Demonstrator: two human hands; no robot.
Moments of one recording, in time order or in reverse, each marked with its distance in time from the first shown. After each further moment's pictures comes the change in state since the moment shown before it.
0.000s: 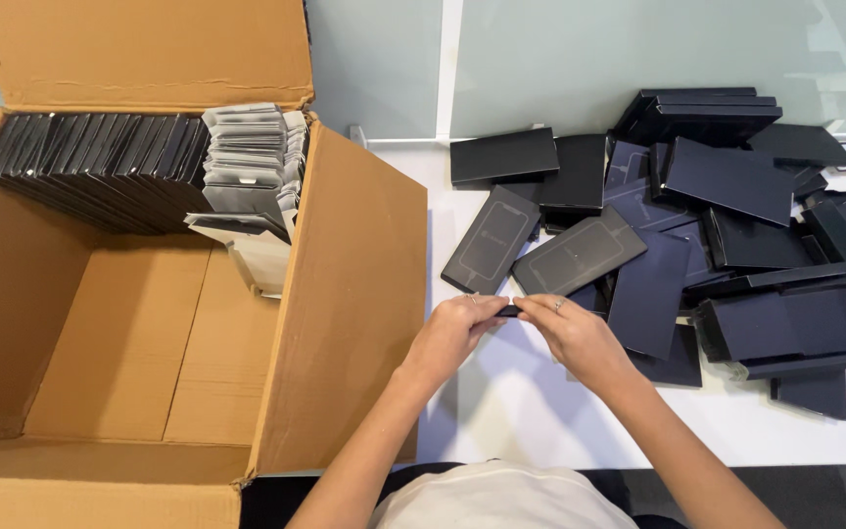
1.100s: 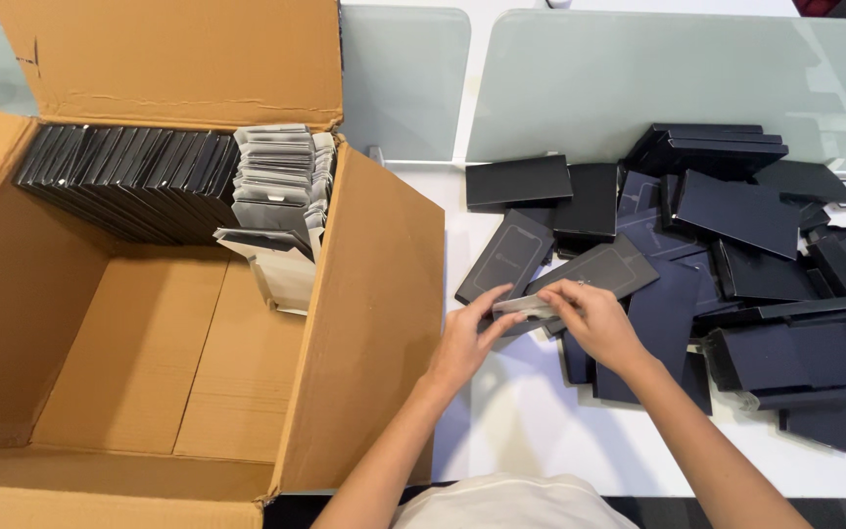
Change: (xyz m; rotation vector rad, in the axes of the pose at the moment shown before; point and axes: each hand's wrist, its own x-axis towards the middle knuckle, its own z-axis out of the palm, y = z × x) left_hand 0.010 -0.012 0.000 -0.199 0.123 -0.421; right_hand 0.046 0.031 0.004 0.249 -0.133 0.338
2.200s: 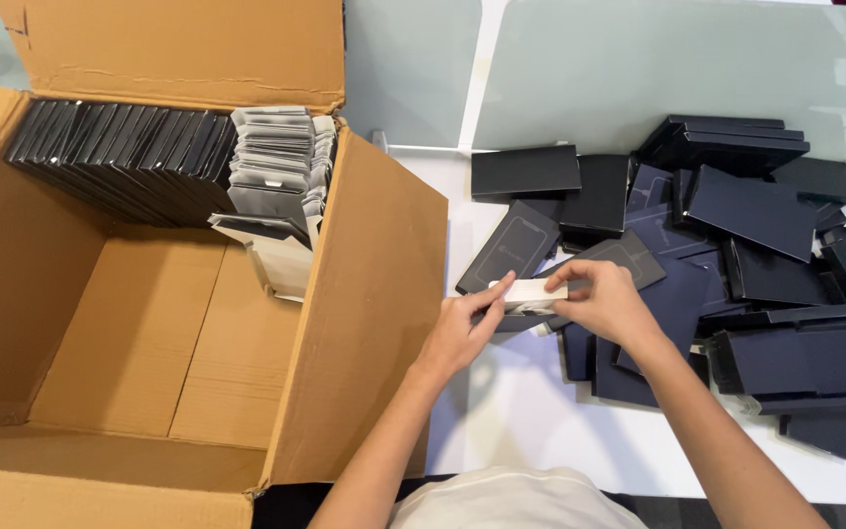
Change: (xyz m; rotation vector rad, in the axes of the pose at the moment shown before) left_hand 0.007 -0.006 -0.009 -0.006 -0.046 -0.022; right_hand 0.028 -0.027 -0.028 -0.028 -0.132 0.332
